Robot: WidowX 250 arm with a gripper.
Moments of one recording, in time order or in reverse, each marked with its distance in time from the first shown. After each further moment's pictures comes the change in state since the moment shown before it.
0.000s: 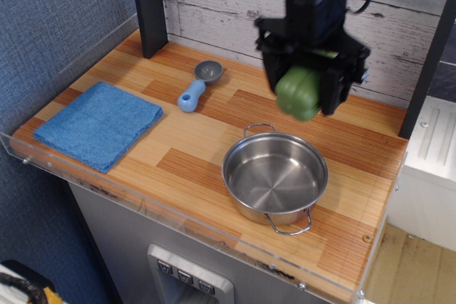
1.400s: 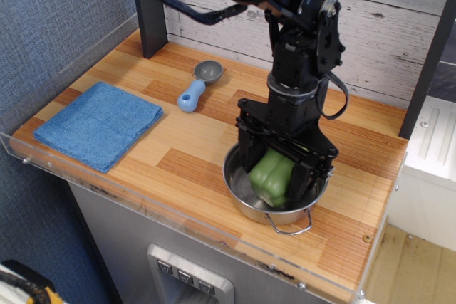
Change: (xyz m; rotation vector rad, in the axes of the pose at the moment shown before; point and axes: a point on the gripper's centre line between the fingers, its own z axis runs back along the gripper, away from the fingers) arm -0.046 0.003 -0.062 0.084 0.192 -0.080
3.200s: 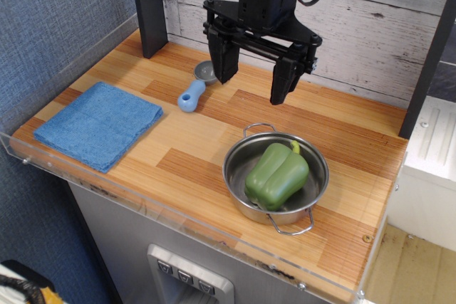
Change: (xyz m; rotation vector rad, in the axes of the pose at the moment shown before) arm 0.011 0.044 0.081 0.063 -0.105 0.194
